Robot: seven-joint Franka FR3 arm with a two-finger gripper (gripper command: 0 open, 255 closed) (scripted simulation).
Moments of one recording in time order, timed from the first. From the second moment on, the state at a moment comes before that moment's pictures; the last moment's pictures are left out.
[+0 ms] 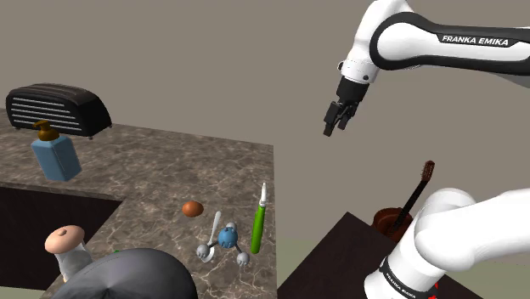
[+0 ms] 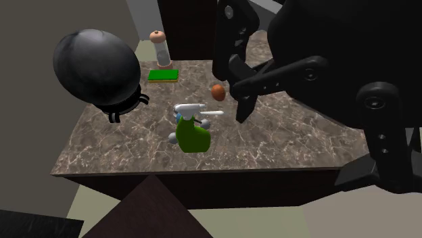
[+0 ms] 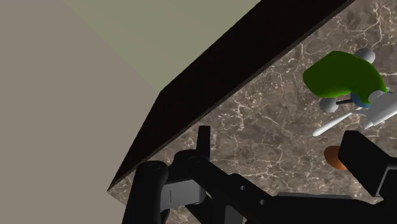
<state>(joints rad) -0.02 -0.74 -0.04 -2.37 -0.02 1.71 -0.04</state>
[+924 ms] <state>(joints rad) 0.04 -0.49 0.07 -2.49 0.10 2.02 0.11</state>
